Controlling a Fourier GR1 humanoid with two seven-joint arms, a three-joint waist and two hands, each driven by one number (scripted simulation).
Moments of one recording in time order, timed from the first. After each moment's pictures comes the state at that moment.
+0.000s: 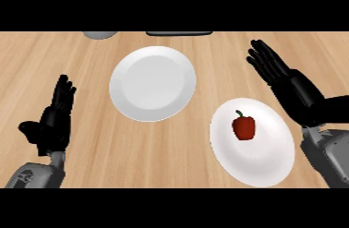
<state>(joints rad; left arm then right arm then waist) -0.13 0.36 -0.17 -1.42 0.26 0.42 -0.12 -0.39 -0.51 0.30 -1.59 -0.47 0.00 0.01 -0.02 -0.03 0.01</state>
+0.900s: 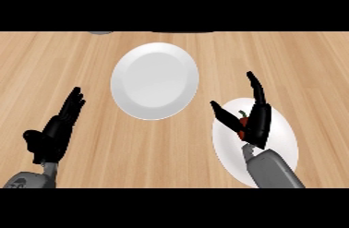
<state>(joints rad) -0.07 0.43 -0.22 -1.38 0.28 0.20 -0.13 -0.30 -0.19 0.43 -1.27 0.22 -0.99 0.05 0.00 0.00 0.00</state>
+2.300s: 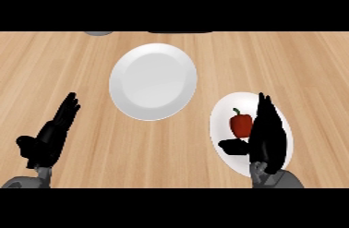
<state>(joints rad) -0.04 0.43 -0.16 -1.32 0.27 0.12 -0.19 -0.16 -0.17 0.44 -1.68 0.98 -0.26 1.12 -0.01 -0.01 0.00</state>
